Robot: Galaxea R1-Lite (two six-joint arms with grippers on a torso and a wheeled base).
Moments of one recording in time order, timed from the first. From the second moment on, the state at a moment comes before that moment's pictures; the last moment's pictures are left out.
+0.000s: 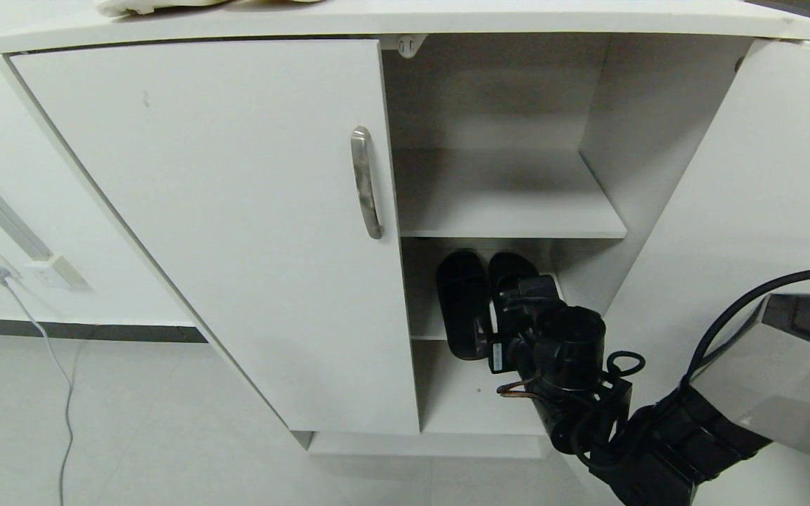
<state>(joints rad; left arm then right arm) 0.00 0.00 0.00 0.00 -0.02 0.00 0.77 2.11 -0.83 -1.18 -0.65 0.01</state>
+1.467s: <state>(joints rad) 0.00 0.00 0.00 0.00 -0.02 -0.01 0.79 2.11 -0.79 -1.21 -0.65 0.01</state>
